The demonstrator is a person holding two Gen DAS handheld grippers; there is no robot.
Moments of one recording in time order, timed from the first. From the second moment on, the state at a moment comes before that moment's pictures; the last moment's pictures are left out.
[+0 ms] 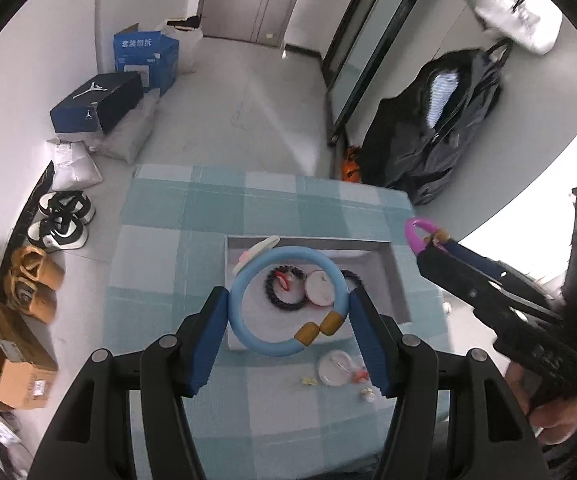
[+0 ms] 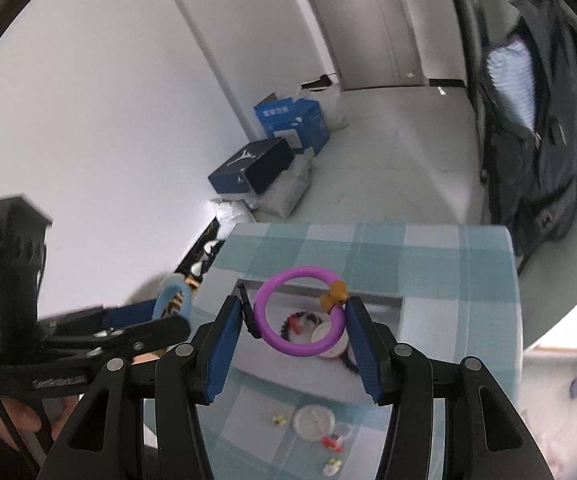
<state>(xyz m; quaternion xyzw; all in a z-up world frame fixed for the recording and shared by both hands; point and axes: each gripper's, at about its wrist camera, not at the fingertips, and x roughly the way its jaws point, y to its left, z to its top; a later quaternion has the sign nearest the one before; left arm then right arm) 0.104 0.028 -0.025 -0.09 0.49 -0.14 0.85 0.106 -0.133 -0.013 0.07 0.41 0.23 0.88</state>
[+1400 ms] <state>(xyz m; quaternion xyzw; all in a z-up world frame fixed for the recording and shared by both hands) 0.162 0.033 -0.086 -0.23 0.56 -0.20 0.77 0.152 -0.140 -0.077 0.11 0.50 0.23 0.83</state>
